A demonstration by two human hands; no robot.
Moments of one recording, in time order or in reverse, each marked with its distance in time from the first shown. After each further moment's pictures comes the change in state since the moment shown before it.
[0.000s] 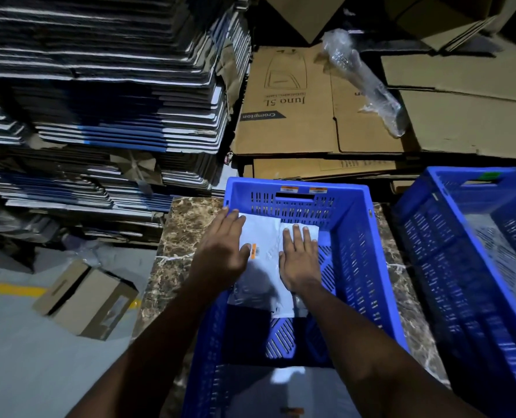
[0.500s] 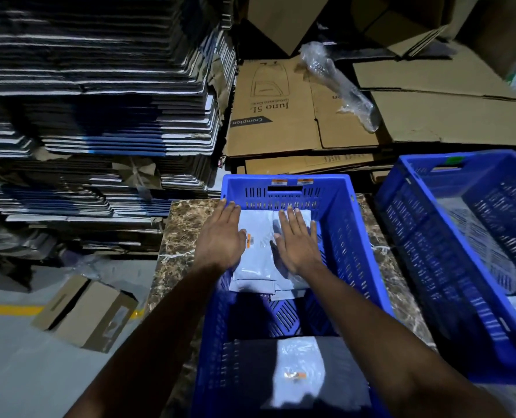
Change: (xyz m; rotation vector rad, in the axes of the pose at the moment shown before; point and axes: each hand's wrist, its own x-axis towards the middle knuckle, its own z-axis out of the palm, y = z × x) left_hand 0.002 0.008 -0.010 0.231 -0.144 -0.018; right_hand -0.037 -0.009 -0.062 0.146 0.081 -0.079
